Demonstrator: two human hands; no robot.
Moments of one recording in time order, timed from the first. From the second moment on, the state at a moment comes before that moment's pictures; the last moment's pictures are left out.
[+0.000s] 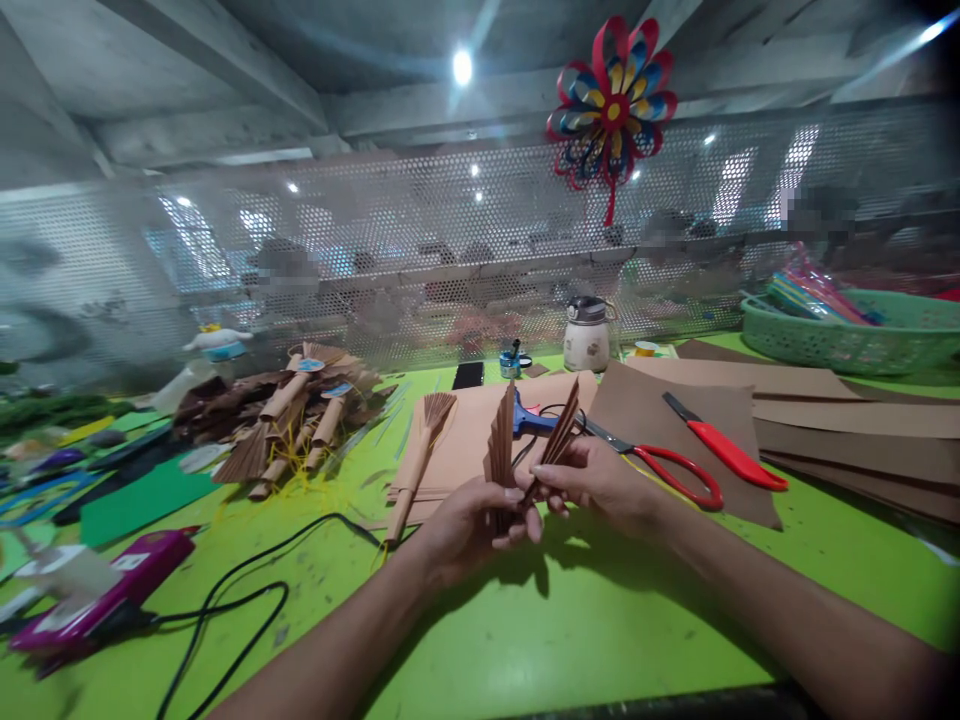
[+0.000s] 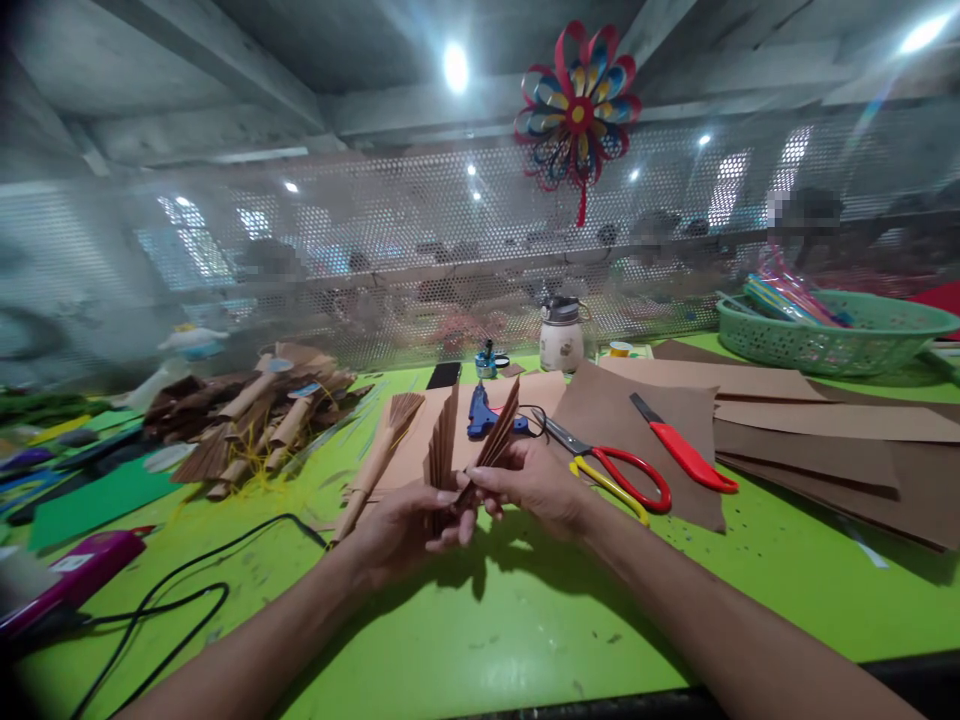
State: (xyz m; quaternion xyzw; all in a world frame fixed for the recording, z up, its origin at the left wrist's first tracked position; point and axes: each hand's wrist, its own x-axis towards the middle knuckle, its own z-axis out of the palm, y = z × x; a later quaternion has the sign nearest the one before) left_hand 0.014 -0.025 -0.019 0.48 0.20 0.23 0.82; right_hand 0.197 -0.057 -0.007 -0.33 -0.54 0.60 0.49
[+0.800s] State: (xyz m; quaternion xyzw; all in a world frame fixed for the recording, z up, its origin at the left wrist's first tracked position) left_hand 0.015 -0.019 -0.028 0.52 0.22 0.24 0.79; right_hand 0.220 -0.049 -0.007 -0.38 -0.60 0.59 0.38
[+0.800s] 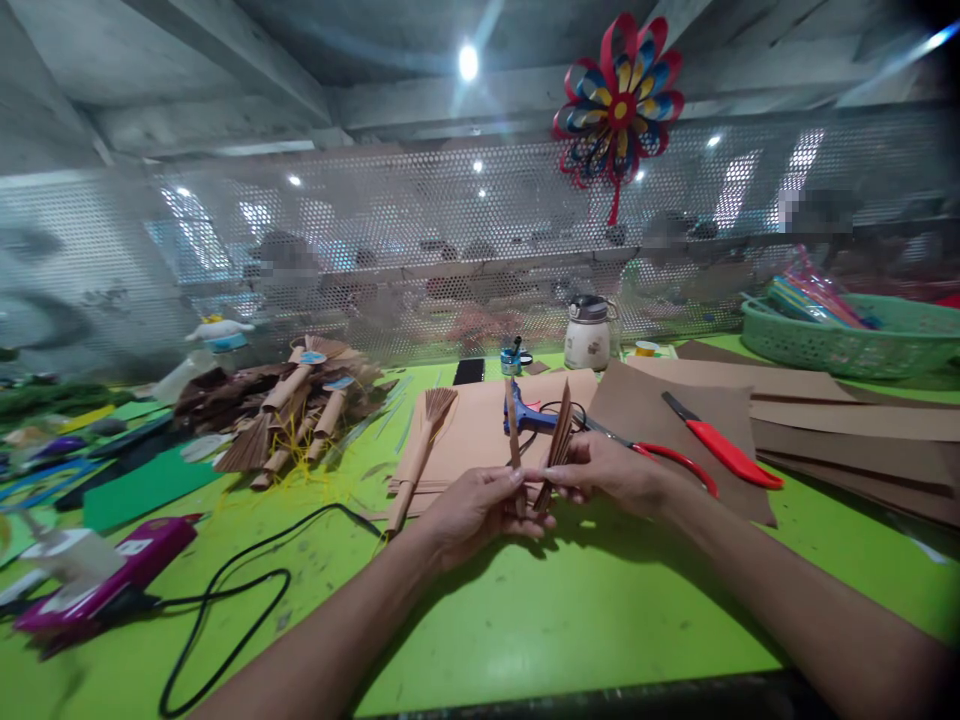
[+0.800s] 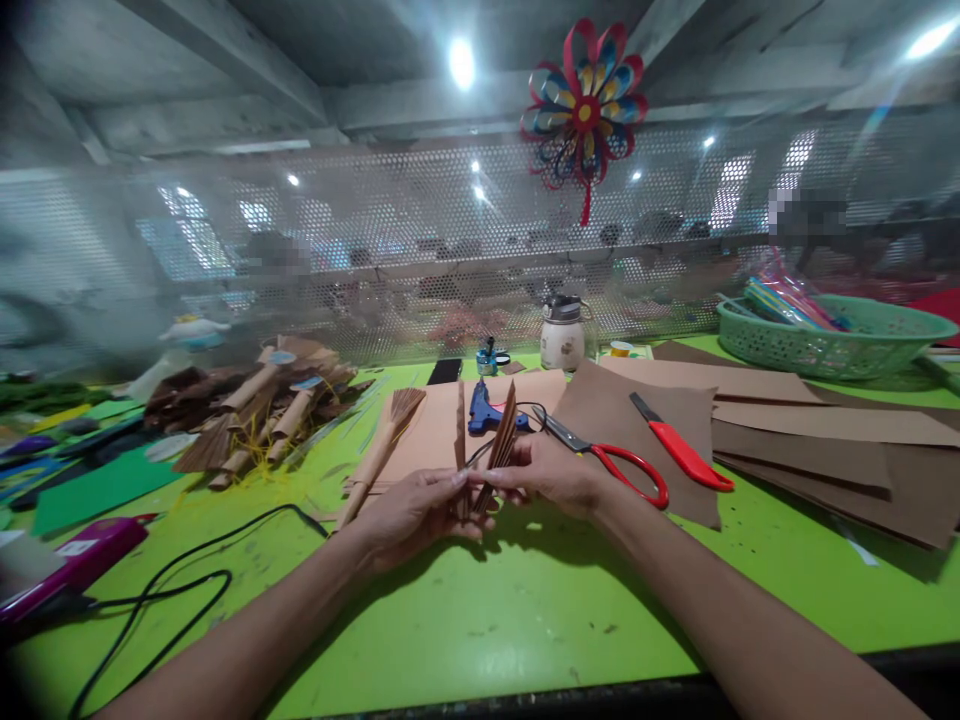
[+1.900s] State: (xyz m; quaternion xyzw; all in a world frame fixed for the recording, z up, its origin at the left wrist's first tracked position) left_hand 0.017 -0.022 -0.029 0.56 0.19 0.24 0.77; right_hand 0.214 -0.041 -0.022 -0.41 -0.55 0.59 0.43
